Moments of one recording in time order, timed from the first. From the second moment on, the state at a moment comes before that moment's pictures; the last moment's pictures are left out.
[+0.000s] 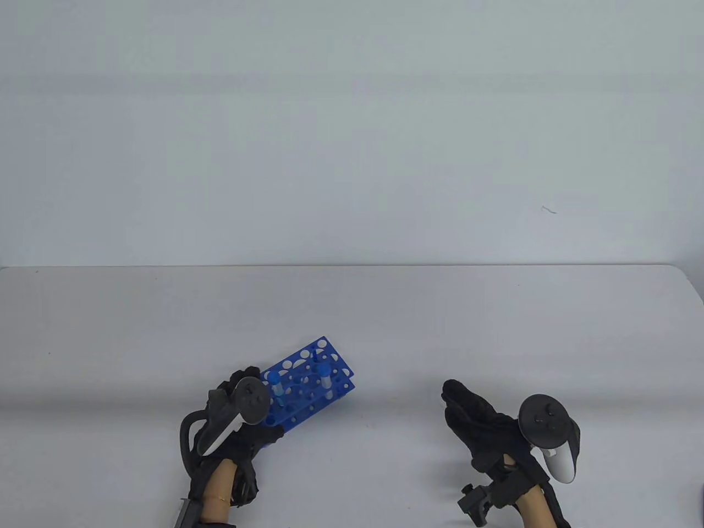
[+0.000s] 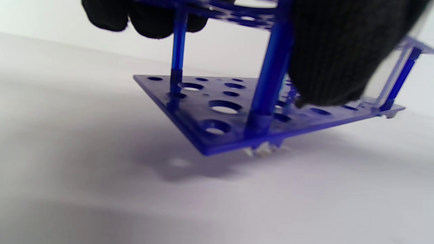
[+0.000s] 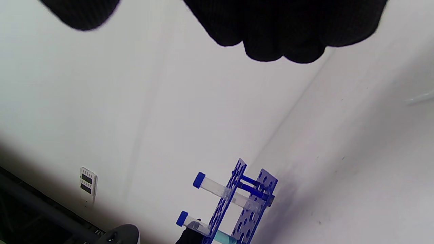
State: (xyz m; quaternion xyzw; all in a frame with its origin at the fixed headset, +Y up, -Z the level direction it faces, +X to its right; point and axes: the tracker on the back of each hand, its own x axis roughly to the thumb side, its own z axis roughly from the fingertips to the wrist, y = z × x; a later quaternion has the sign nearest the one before) left_hand -0.202 -0.726 -0.380 -0.08 -0.01 0.09 0.99; right_hand 0.207 -0.694 -0.337 0.14 0.00 0.83 0.54
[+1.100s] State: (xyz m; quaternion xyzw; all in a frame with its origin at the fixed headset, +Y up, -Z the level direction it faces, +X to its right) left_hand -0.095 -0.741 -0.359 -0.17 -0.22 0.01 0.96; right_hand 0.219 -0.695 -0.339 0.12 -0.01 0.82 0.56
